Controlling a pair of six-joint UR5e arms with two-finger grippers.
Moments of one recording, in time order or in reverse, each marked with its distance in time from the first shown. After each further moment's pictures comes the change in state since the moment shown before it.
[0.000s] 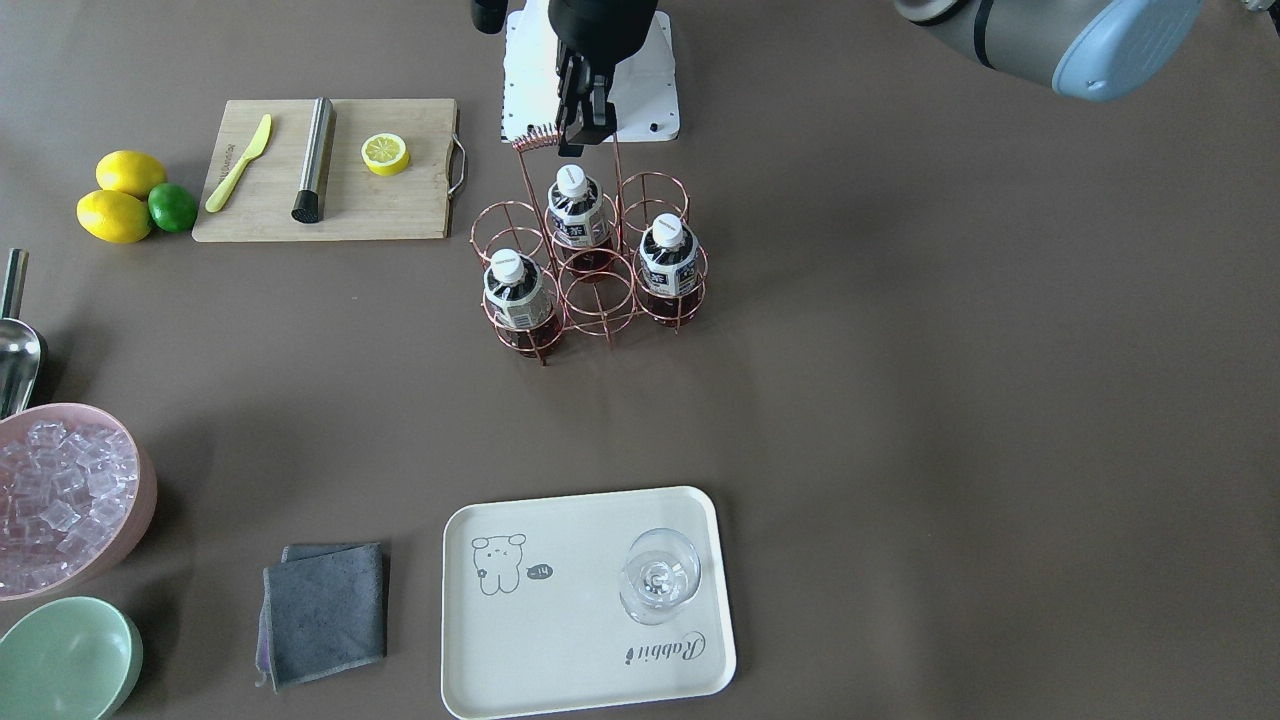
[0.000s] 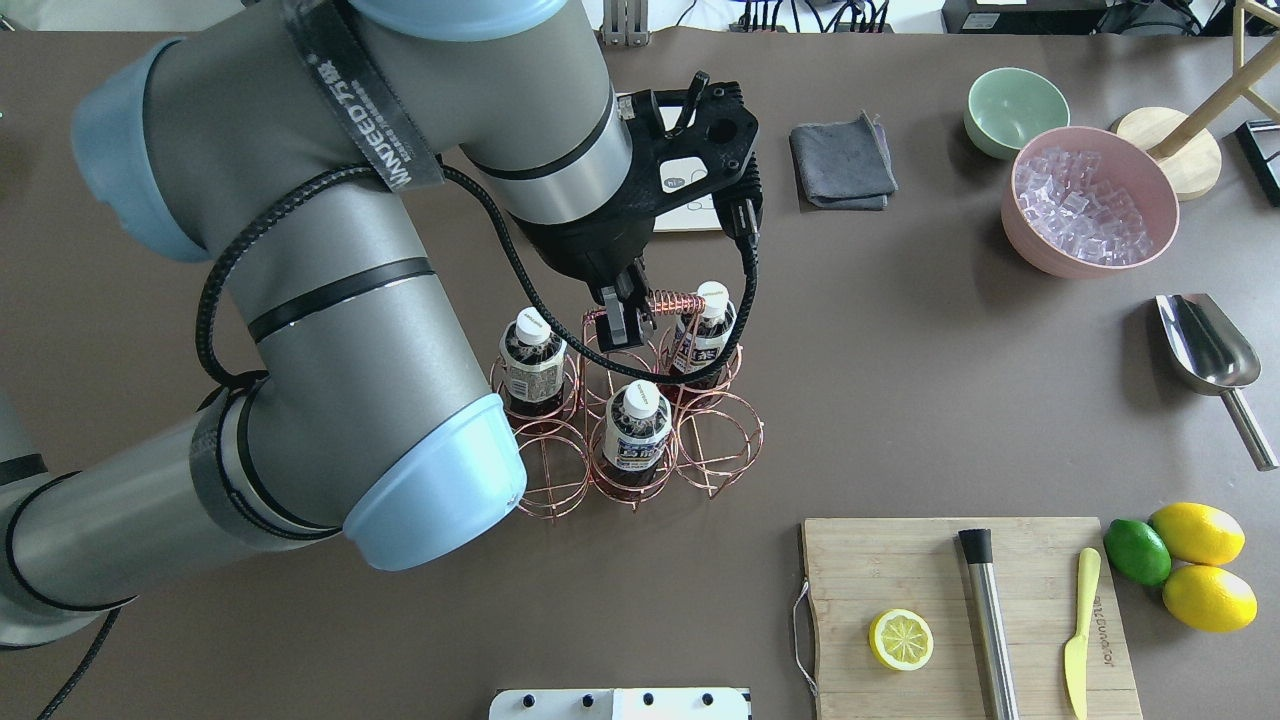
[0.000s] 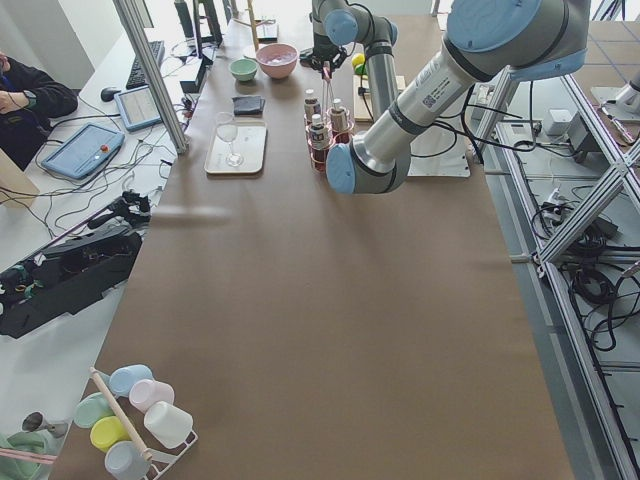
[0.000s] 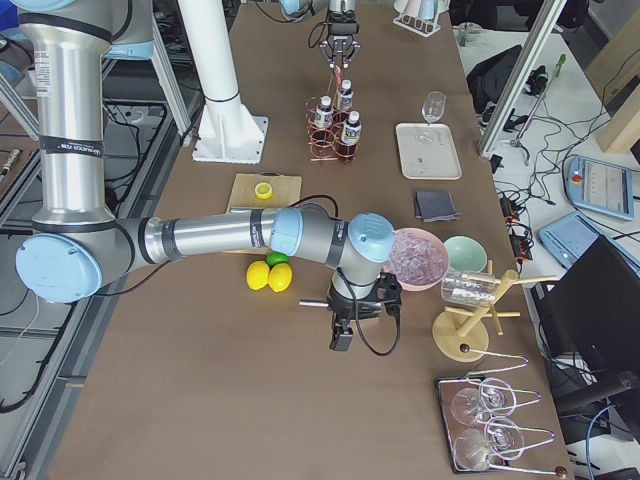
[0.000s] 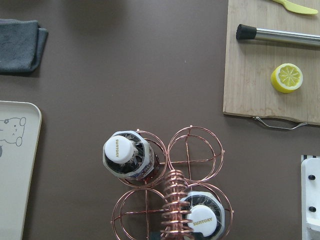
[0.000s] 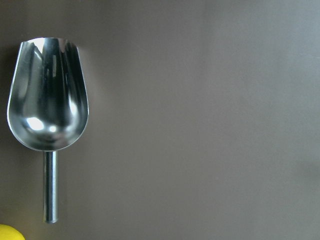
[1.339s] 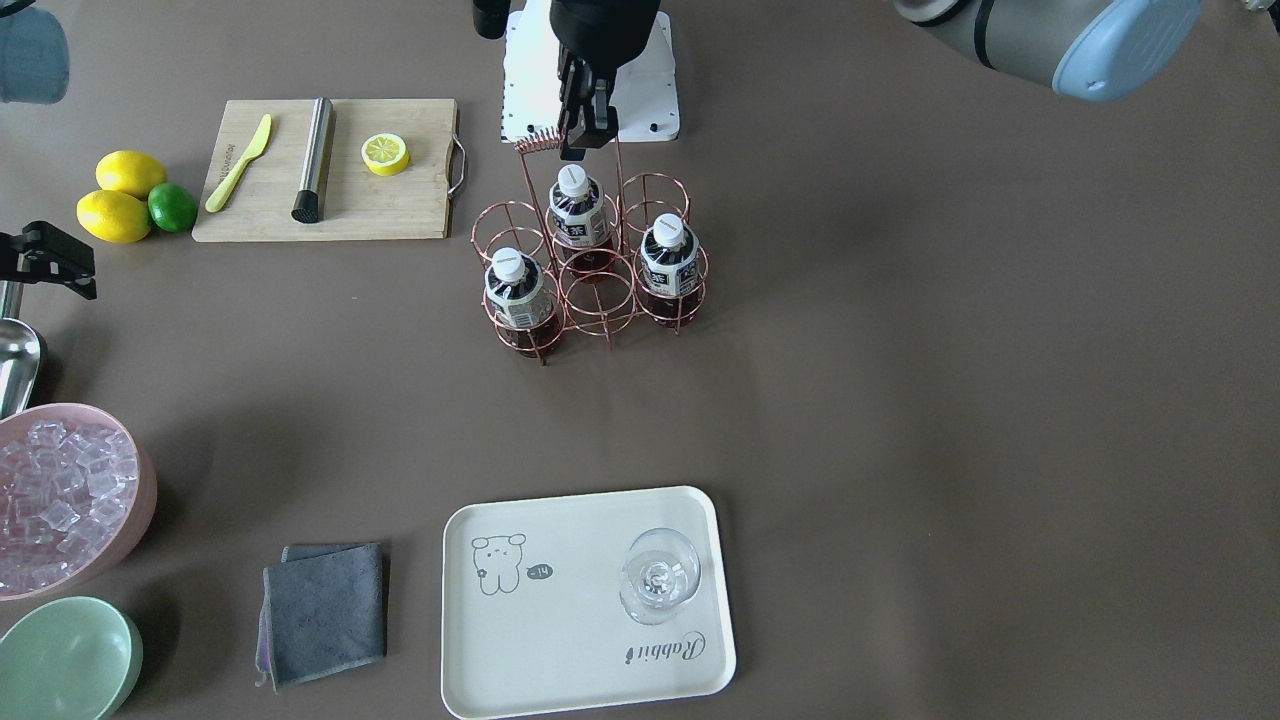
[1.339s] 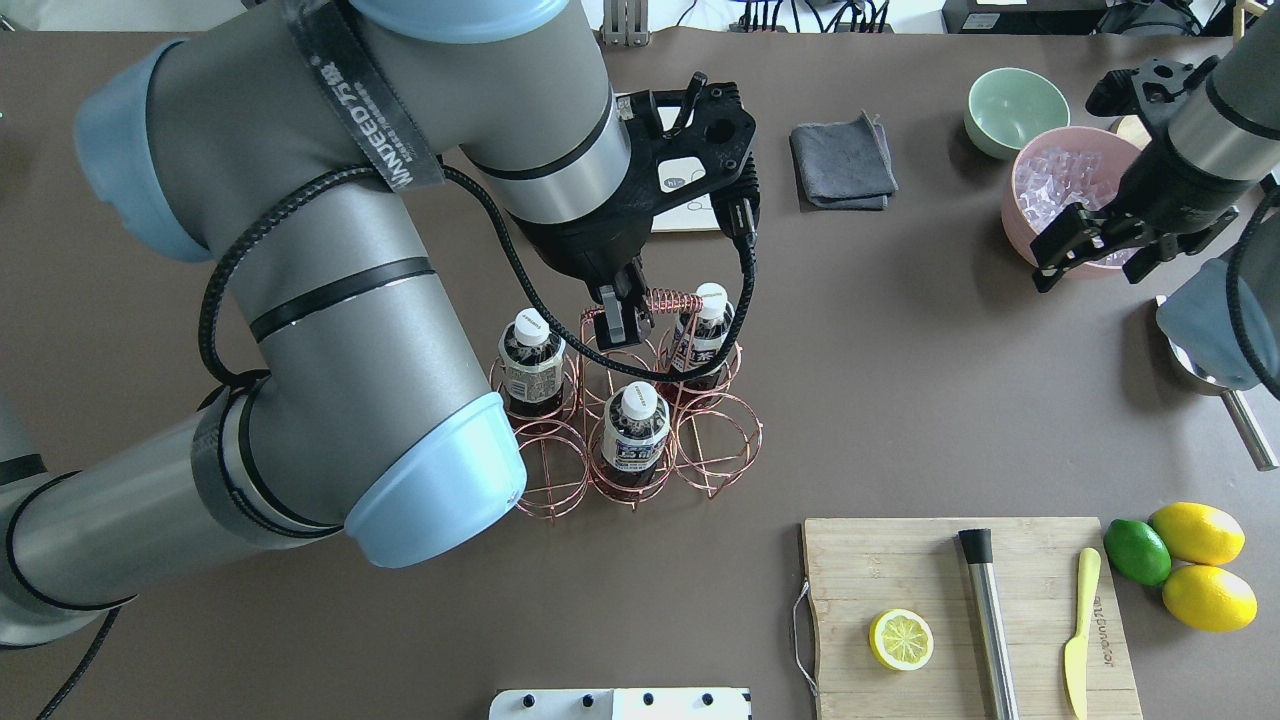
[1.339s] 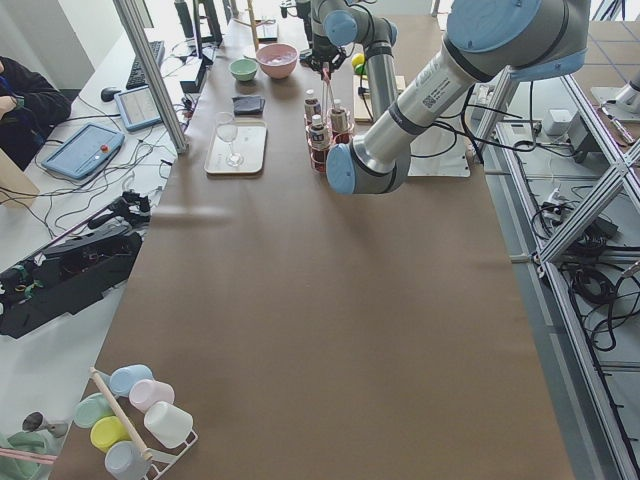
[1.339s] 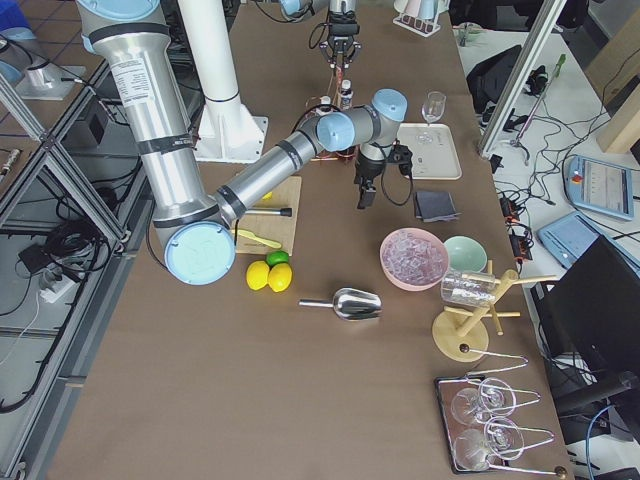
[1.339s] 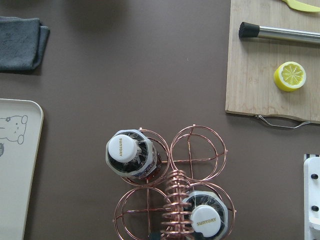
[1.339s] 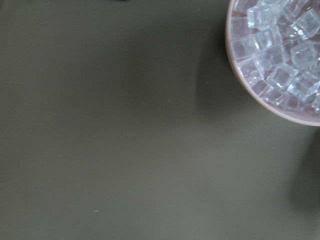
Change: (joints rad) left arm -0.001 0.001 0.003 0.001 0.005 0.000; right arm -0.494 0.314 0.185 0.001 0.121 0.676
